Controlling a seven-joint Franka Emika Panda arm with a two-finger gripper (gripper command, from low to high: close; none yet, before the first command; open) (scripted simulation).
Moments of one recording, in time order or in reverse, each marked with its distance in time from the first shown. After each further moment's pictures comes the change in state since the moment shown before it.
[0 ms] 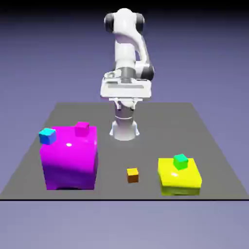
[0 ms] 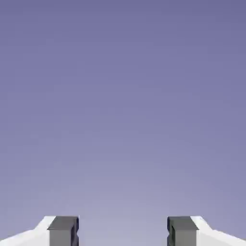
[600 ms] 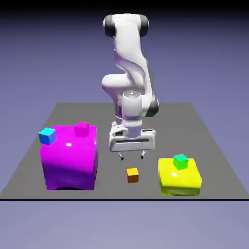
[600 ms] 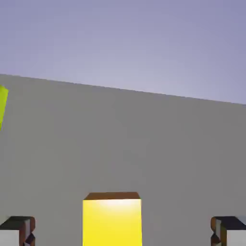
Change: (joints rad) arm 0.062 0.652 0.009 0.136 -0.003 -0.205 -0.006
